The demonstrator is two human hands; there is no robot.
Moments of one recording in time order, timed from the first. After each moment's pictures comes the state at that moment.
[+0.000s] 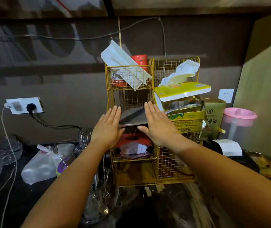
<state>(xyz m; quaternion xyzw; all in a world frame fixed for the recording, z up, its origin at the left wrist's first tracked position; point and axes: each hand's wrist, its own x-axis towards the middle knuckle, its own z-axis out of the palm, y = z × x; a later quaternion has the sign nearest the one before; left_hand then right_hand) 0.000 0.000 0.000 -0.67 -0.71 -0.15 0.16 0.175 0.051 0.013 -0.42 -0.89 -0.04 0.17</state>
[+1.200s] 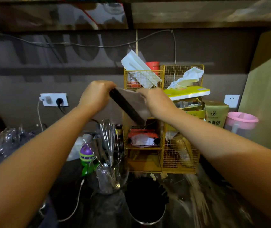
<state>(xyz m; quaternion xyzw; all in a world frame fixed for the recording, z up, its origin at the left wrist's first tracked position) 0.000 -0.119 0.112 -0.64 -0.63 -0.34 0.28 0.166 -0.049 0.103 -0.30 -0.89 -0.03 0.33</state>
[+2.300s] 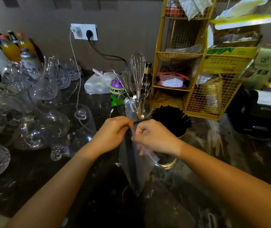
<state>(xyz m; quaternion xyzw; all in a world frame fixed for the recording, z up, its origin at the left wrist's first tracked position) 0.043 -0.294 -0.095 -0.63 -0.70 -0.34 -0.09 0.177 -0.221 -0.075 -0.27 -0.86 0.42 0.11</state>
